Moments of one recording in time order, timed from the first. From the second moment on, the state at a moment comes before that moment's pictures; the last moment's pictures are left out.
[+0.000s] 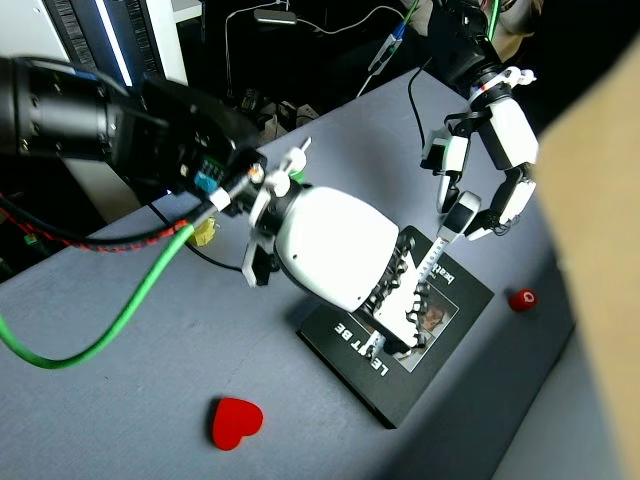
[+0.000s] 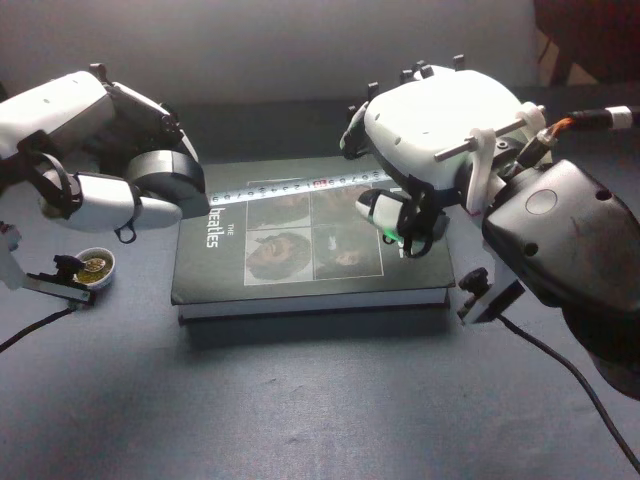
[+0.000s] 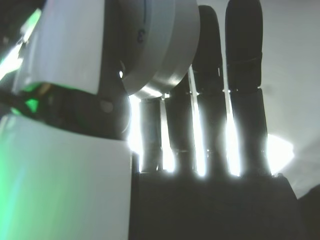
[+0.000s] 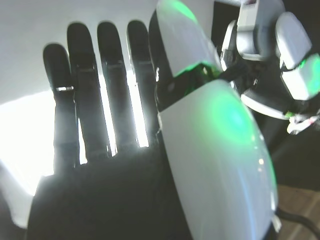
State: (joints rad) left arm 0.72 -0.89 1.08 -0.47 -0.56 0.77; right arm -0.31 -1.33 0.93 1.17 0.87 -2.14
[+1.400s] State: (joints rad) left arm 0.70 -0.89 1.09 -0.34 -0.56 0.69; right arm -0.31 -1.38 1.05 1.16 0.83 -2.12
